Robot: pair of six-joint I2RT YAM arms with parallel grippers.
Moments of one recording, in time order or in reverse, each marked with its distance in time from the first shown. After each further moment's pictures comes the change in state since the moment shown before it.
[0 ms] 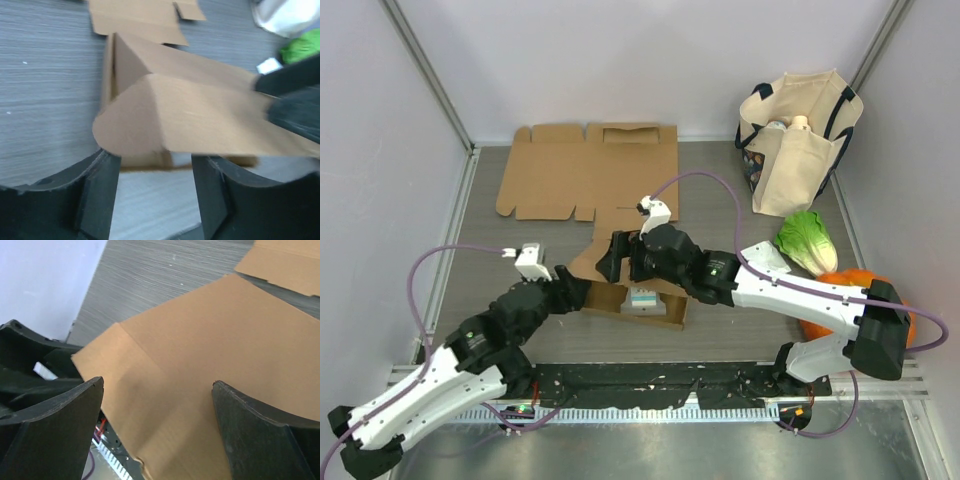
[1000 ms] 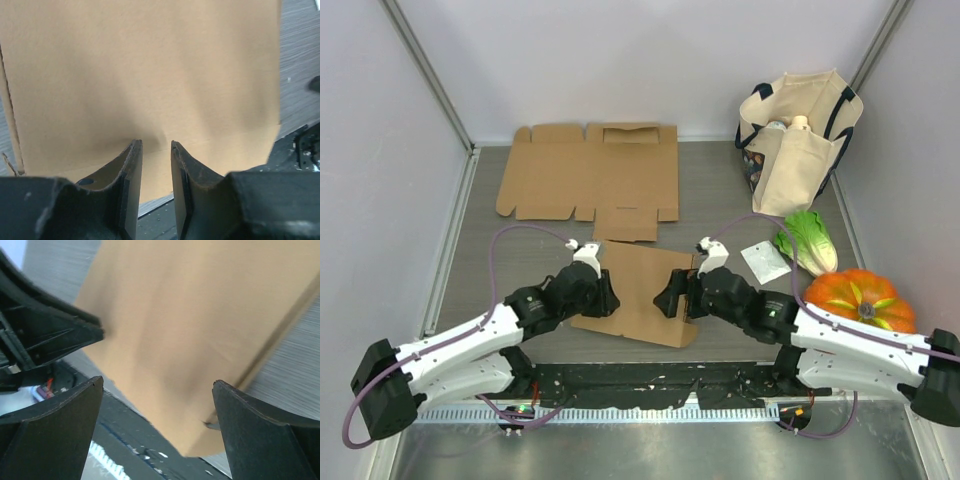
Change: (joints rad) left arm -0.003 0.493 0.124 0.063 0.330 -0.057; right arm -0.015 -0.418 -0.489 0.001 -0.021 0.081
